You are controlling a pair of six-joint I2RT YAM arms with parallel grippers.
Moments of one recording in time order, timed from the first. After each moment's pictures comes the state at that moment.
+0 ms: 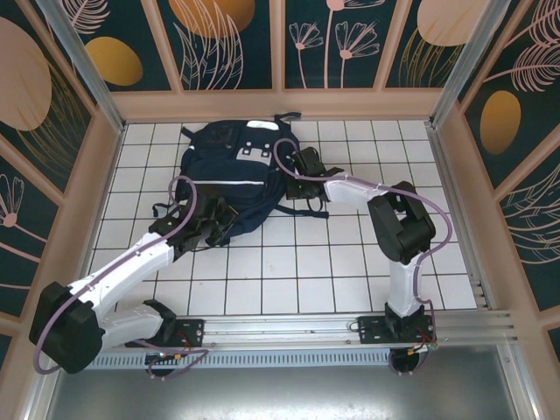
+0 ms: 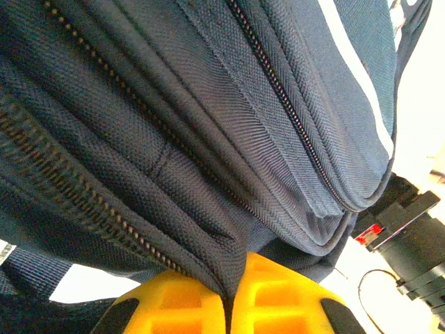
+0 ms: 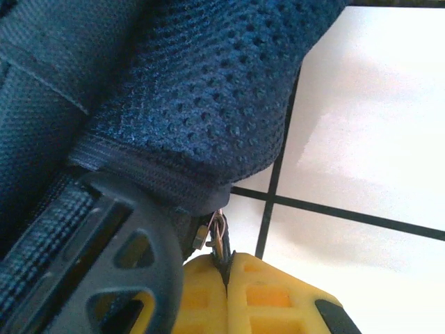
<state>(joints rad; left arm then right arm) -0.58 1.17 0.76 -0.39 -0.02 -1.37 0.58 1.96 1.31 -0.27 -0.02 0.39</state>
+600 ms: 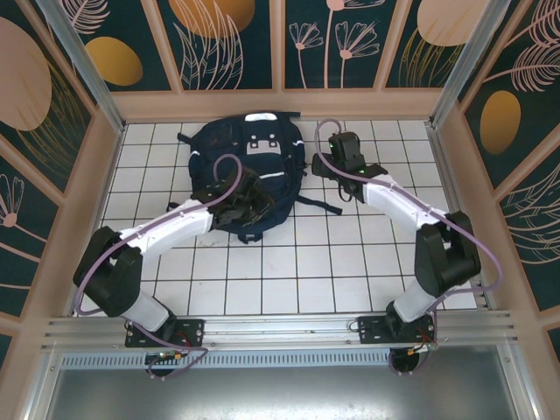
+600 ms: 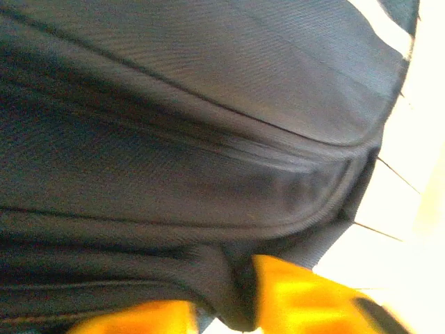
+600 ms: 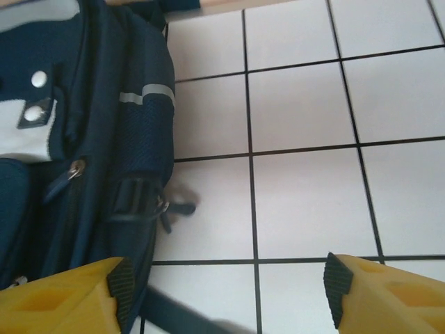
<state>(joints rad) -0.67 1.56 1.07 -0.37 0.10 -1.24 0.45 1.59 1.17 -0.28 0.19 0.41</state>
